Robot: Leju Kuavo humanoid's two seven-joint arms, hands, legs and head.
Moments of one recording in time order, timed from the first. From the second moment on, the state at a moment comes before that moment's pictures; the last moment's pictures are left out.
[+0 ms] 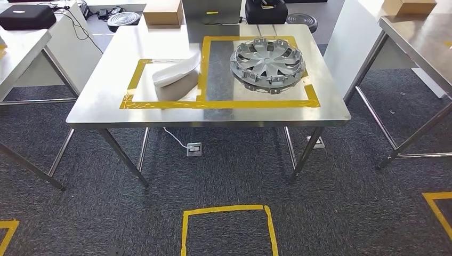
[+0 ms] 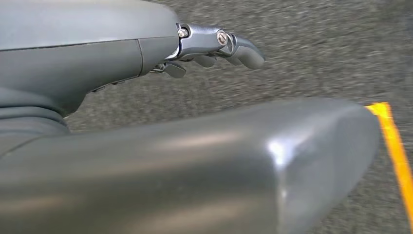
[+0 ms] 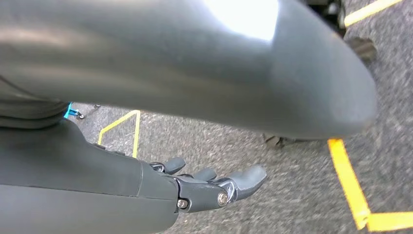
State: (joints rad) left arm -0.03 0.05 0.16 -0.21 -0.28 0.14 -0.38; right arm -0.09 0.11 -1.28 -0.19 1.06 0.13 0.01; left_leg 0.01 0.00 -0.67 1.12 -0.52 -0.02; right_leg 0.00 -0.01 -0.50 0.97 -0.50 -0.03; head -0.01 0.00
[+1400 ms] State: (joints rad) left arm -0.03 0.02 0.18 -0.18 -0.28 0.07 -0.12; right arm -0.08 0.12 -1.28 -0.19 1.02 0.11 0.01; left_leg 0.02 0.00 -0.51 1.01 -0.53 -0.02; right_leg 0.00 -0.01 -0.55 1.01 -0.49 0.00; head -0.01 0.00
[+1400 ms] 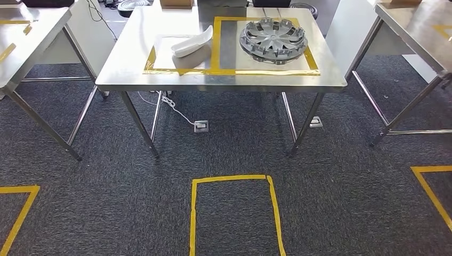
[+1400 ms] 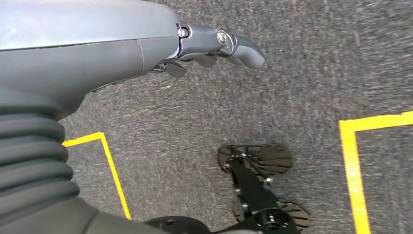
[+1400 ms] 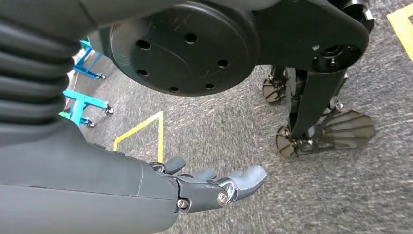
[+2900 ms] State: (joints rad) left arm 0.14 0.00 0.04 -0.37 -0.01 0.01 -0.01; right arm 0.13 0.01 -0.12 -0.36 0.03 0.11 0.00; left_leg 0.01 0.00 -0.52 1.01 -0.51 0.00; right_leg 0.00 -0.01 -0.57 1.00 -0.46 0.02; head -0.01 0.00
